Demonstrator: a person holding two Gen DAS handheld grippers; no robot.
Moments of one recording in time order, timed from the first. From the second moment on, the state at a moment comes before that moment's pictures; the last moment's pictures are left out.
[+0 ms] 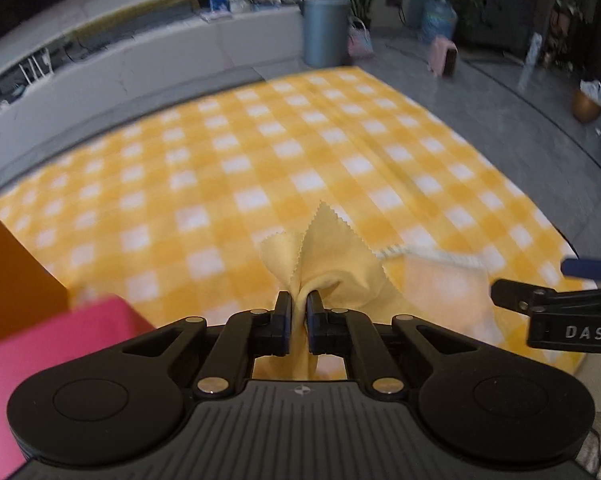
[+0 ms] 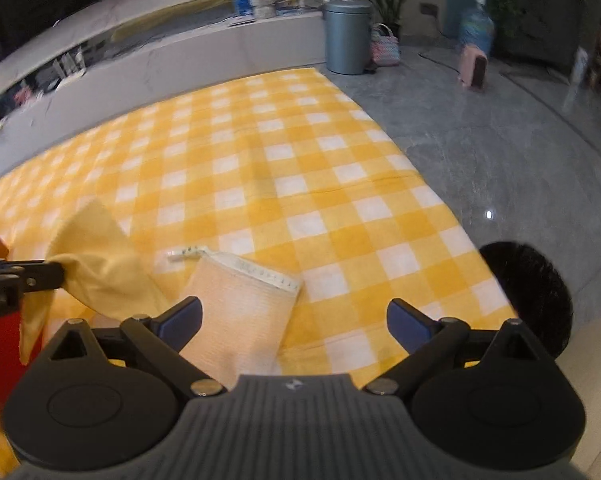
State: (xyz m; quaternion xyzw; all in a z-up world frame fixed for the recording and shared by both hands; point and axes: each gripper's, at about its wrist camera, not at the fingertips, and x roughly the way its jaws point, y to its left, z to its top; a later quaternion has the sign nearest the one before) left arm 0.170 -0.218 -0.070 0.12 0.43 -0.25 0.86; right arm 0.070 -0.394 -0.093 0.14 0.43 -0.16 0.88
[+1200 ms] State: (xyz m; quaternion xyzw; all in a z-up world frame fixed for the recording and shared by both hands) left arm 0.181 -0.213 -0.074 0.14 0.42 -0.29 0.85; right arm 0.123 -0.328 -0.125 0.08 0.50 -0.15 0.85
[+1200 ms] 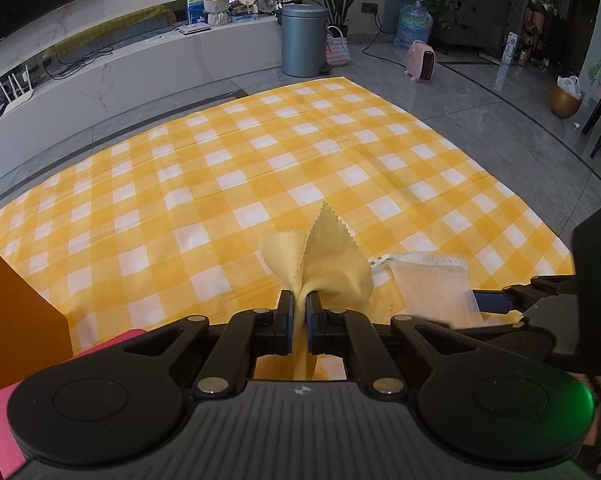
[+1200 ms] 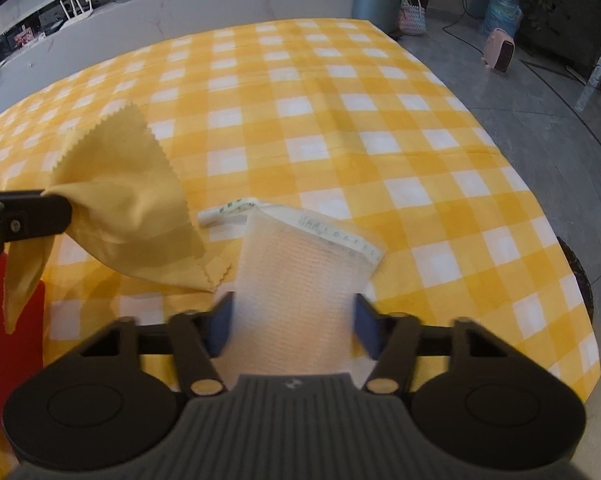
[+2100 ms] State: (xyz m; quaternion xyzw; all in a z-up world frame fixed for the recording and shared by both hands) left arm 0.156 -0.154 0.045 0.02 0.32 -0.28 0.91; right arm 0.096 -0.352 -0.101 0.18 0.44 -0.08 0.88
